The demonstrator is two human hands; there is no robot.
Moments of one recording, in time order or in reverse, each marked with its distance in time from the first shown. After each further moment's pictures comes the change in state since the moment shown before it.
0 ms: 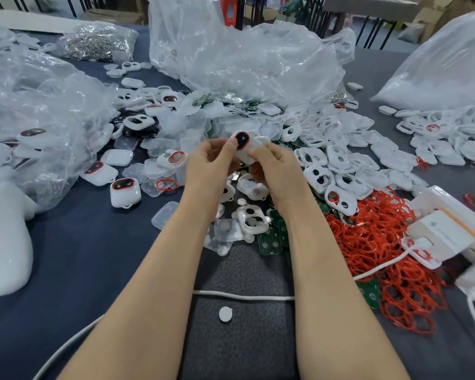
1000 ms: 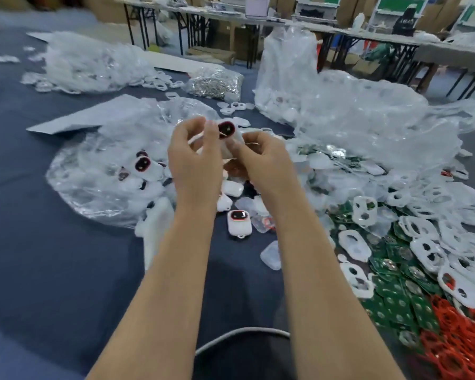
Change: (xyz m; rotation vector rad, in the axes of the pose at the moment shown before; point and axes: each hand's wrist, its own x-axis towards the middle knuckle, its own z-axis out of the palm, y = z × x) left_hand 0.000 0.111 -0.129 0.173 0.613 0.401; right_hand -0.005 -0.083 0.175 -0.019 -0.358 -0.141
